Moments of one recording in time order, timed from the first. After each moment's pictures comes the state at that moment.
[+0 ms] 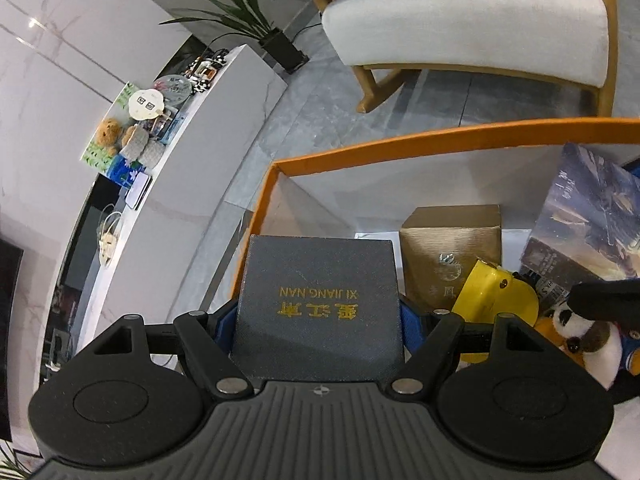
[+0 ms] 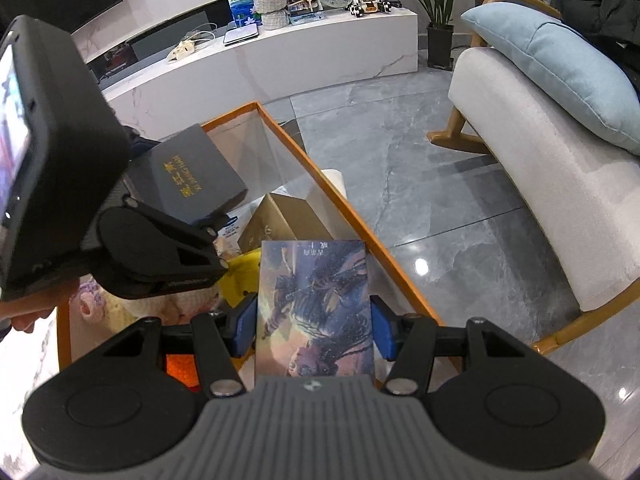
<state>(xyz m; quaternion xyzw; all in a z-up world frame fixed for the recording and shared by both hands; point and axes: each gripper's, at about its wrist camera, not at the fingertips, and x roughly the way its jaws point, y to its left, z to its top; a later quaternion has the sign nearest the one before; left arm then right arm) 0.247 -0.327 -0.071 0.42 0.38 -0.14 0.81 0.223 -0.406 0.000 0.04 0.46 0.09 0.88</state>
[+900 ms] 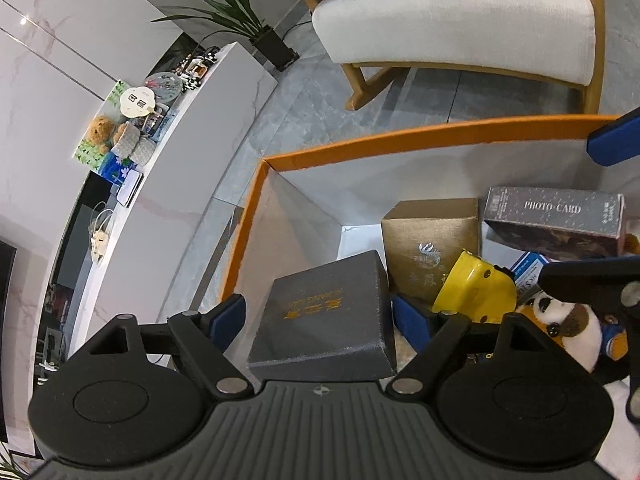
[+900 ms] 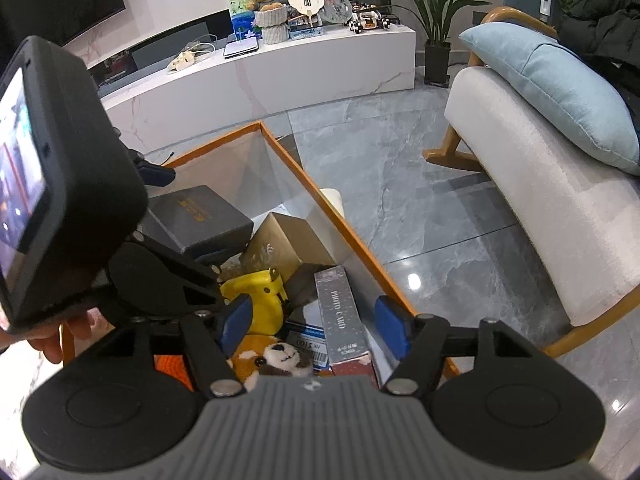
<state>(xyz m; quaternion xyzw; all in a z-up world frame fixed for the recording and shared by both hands) 0.240 -0.328 -0.062 0.41 0.40 -0.16 0.81 0.212 -0.404 0.015 0.03 0.44 0.09 0.89</state>
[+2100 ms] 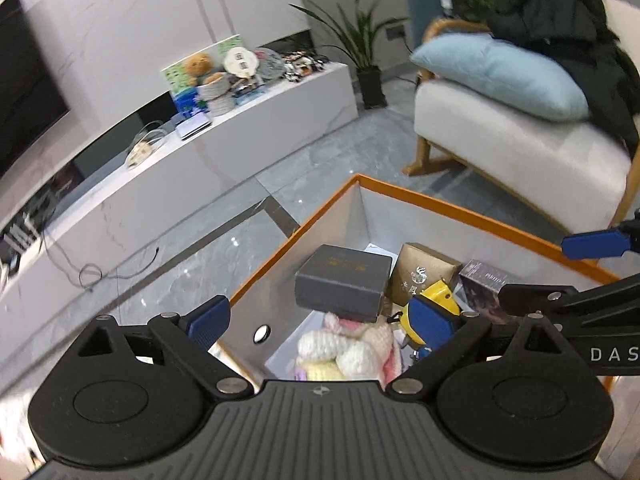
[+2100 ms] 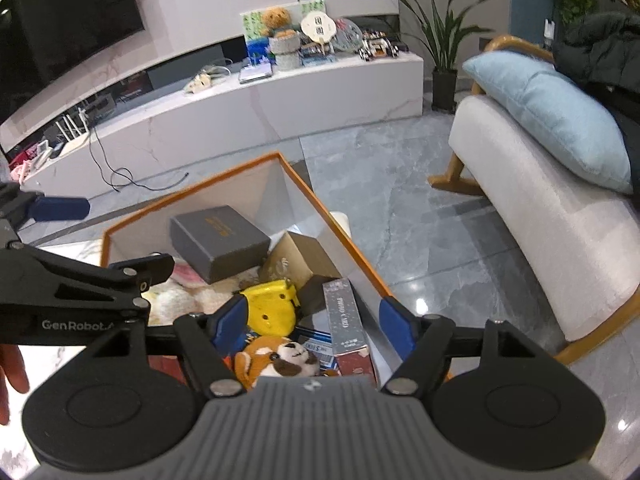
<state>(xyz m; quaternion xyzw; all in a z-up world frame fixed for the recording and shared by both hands) 0.171 -0.261 0.025 0.16 0.38 -0.07 0.91 0.179 -0.411 0.046 0.03 0.39 0.11 0.91</state>
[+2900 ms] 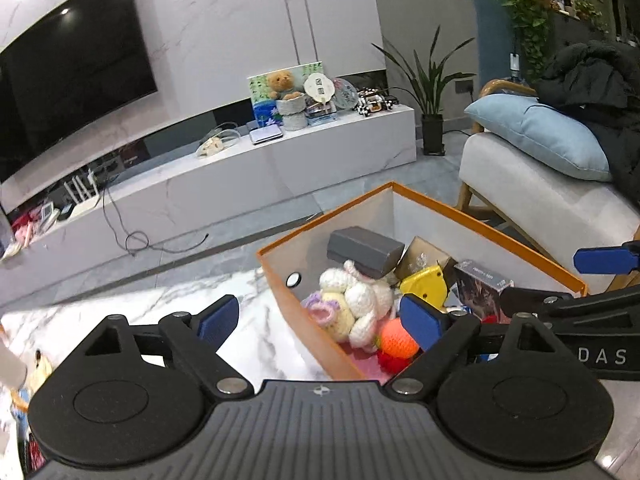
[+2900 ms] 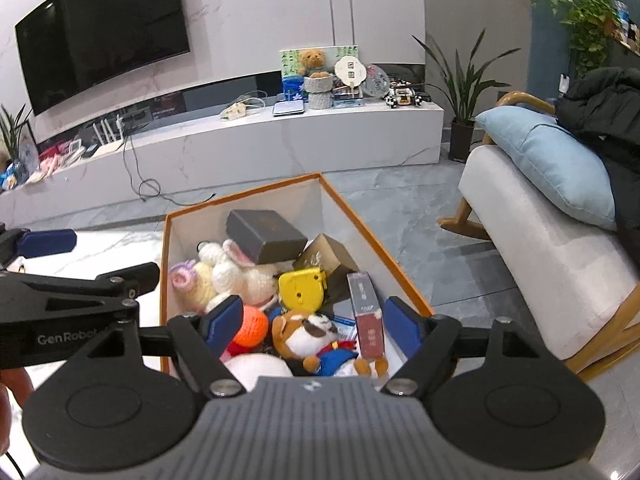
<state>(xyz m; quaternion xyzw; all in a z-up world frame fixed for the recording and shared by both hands) 0.058 -0.253 0.042 0.08 0.32 0.03 0.94 0.093 -0.412 0.068 -0.02 0.33 0.14 0.93</state>
